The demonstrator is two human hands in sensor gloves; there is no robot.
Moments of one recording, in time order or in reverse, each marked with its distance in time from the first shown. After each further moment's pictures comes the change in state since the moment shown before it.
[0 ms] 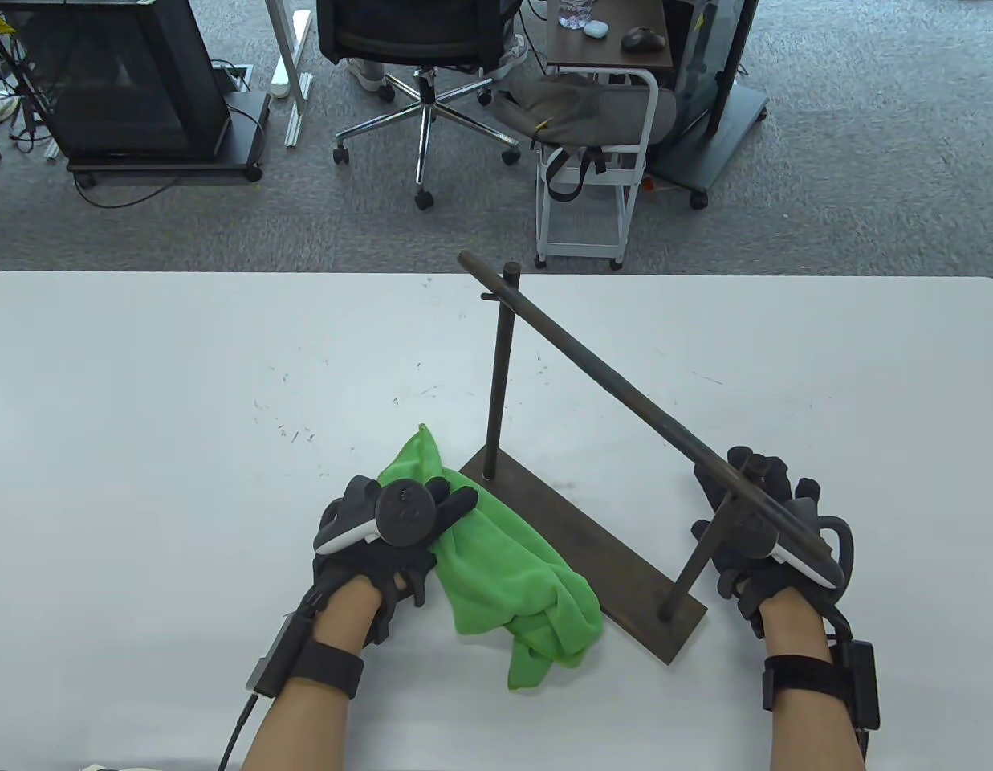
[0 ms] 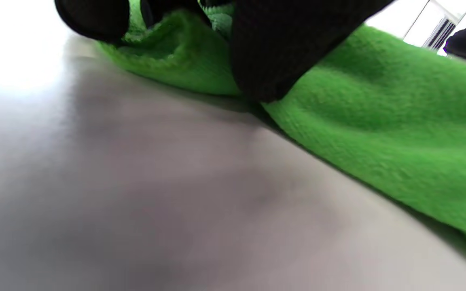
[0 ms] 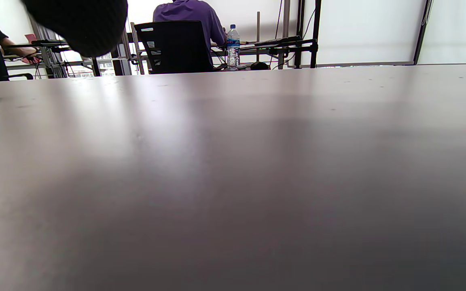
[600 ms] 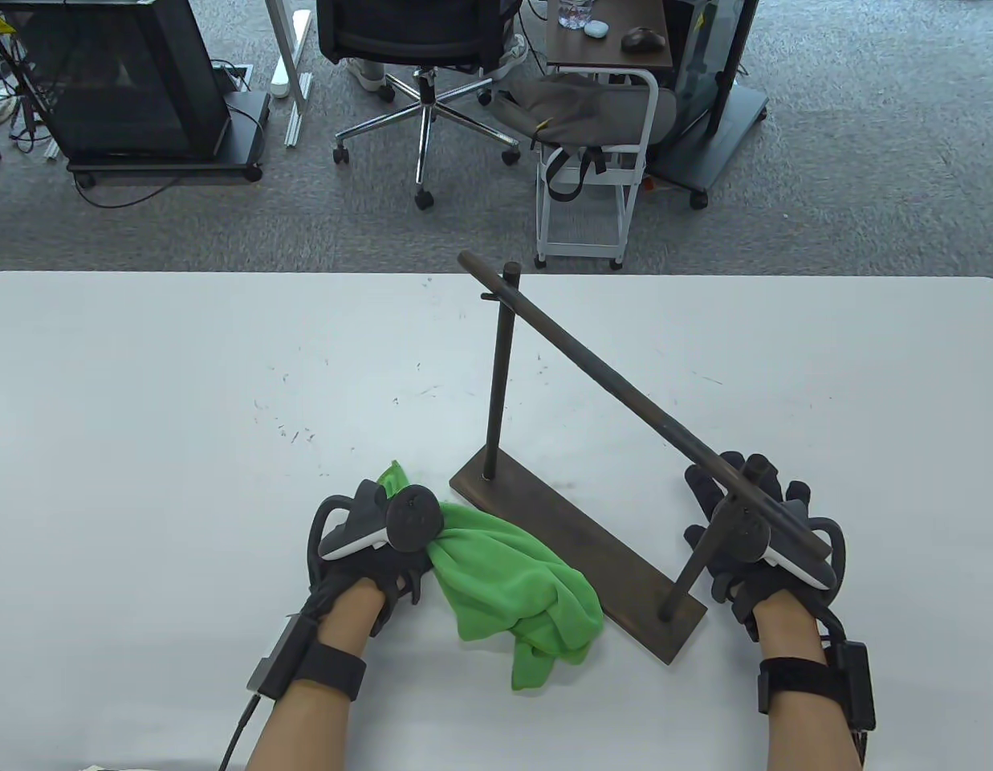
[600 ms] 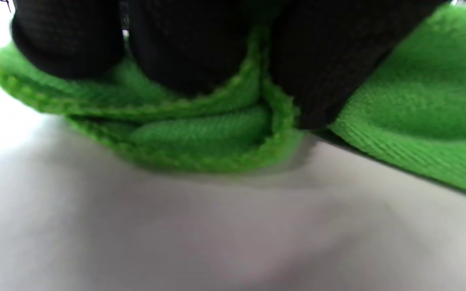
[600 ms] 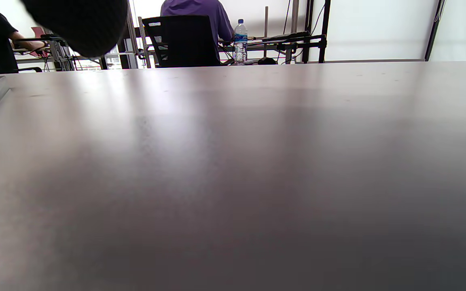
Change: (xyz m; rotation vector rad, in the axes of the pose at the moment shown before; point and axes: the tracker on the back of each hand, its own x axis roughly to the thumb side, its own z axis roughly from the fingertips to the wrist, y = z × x) left_hand 0.003 0.005 0.001 0.093 0.071 -0.171; right_hand 0.006 0.005 -0.001 0.017 -0.025 0.012
